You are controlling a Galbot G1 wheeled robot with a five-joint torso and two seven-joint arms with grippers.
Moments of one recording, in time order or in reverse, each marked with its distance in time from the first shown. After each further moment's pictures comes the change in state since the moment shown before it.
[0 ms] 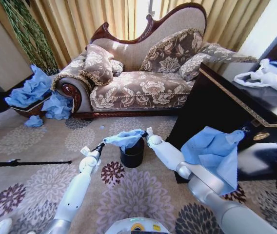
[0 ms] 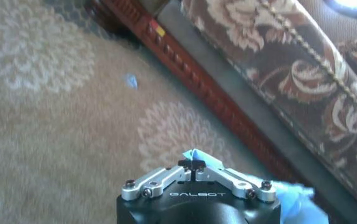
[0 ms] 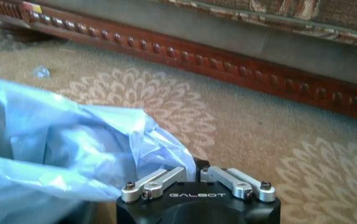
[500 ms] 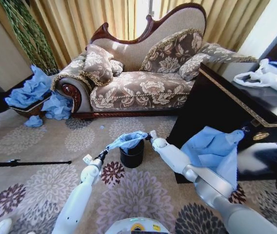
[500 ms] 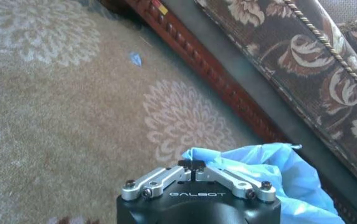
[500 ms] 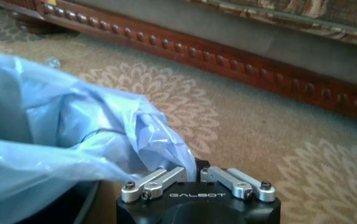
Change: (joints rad) left arm 0.116 -0.017 -0.001 -0.086 0.025 0.001 0.007; right arm -0.039 -0.057 -0.051 0.083 0.014 0.014 0.002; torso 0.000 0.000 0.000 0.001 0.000
